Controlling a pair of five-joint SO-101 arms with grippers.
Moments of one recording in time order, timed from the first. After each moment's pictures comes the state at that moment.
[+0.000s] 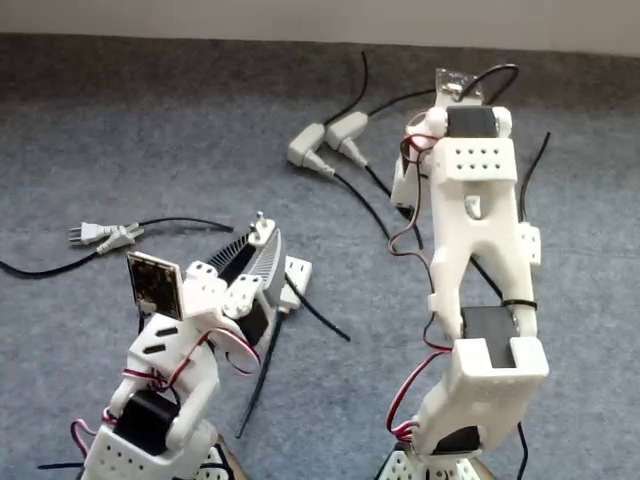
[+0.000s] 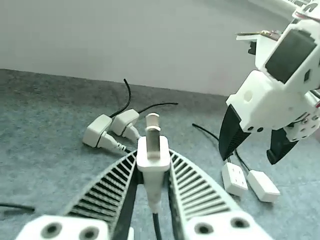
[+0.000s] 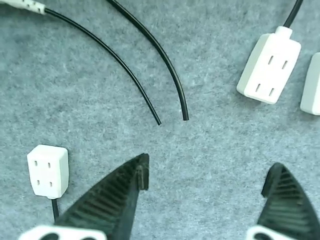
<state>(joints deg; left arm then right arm) 20.7 -103.9 86.6 30.5 20.8 -7.7 13.1 -21.1 96.5 -11.5</state>
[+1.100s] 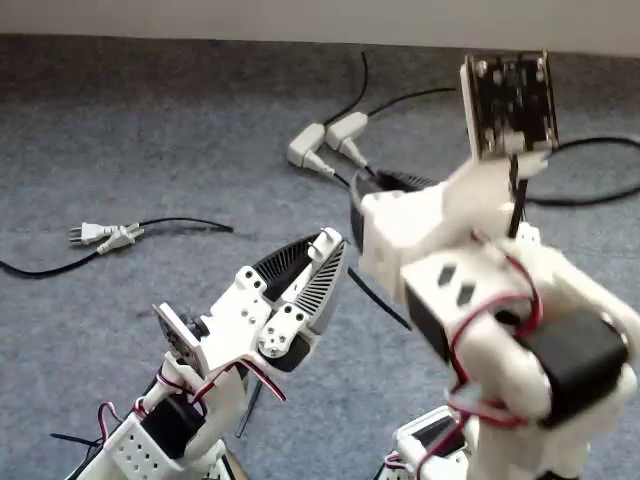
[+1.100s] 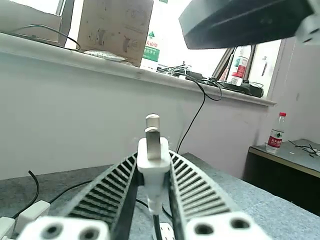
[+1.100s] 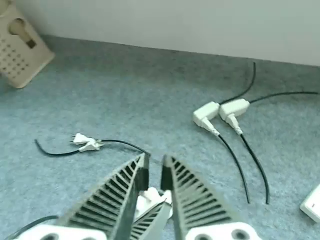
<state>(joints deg) 37.8 -103.9 93.3 2.7 12.6 -31.4 -32.9 -29.1 98.9 -11.5</state>
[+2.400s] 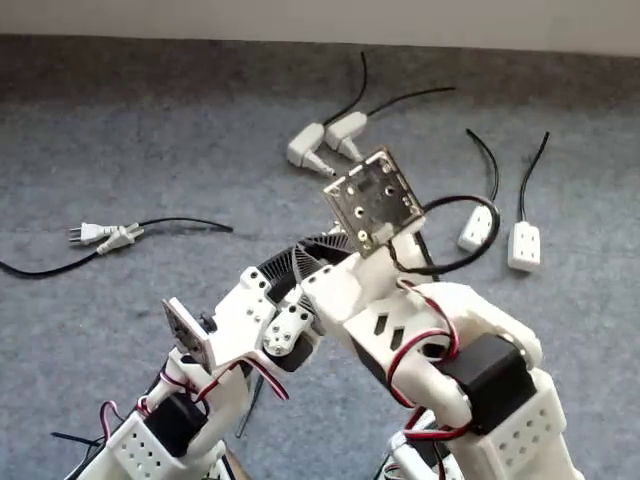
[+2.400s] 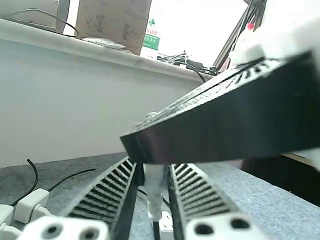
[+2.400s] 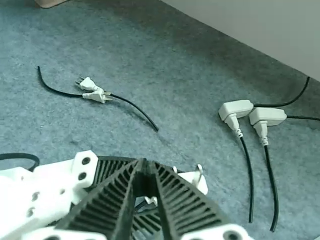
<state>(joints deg) 37.9 -103.7 93.6 2.8 12.9 -37.4 -51.0 17.5 76.3 4.1</state>
